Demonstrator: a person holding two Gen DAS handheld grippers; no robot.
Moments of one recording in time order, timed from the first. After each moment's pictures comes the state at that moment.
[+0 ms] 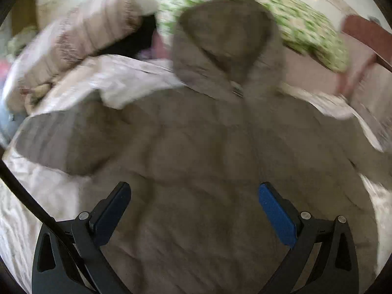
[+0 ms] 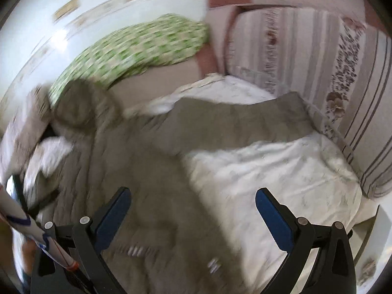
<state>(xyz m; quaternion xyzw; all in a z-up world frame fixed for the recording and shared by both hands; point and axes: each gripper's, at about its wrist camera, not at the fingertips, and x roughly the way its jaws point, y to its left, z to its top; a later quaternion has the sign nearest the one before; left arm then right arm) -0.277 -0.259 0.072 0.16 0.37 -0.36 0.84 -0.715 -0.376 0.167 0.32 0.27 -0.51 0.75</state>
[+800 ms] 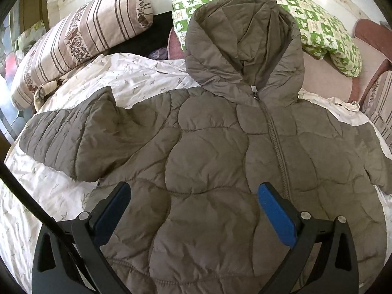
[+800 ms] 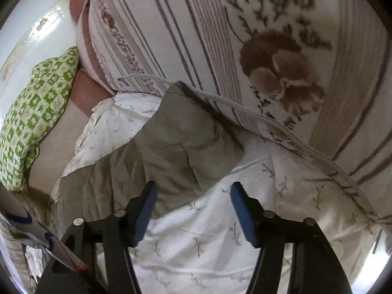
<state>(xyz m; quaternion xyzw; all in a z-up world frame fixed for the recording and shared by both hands) -0.267 -0.260 0.058 0.16 0.37 -0.34 0.85 -0.864 -0.578 0.067 0.48 0.20 -0.60 0.61</state>
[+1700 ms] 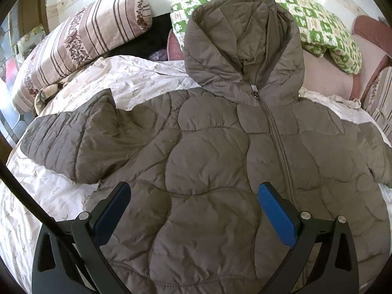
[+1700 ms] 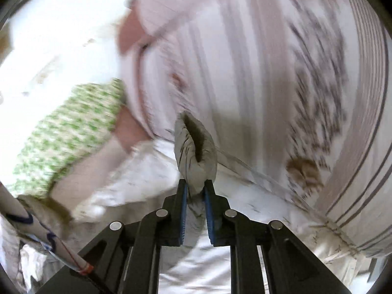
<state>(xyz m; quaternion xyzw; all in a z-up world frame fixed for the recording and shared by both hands) -0.268 -0.260 0.057 0.16 0.36 -0.35 0.85 -0.813 -0.550 0.191 0.35 0.13 -0.62 0.69</state>
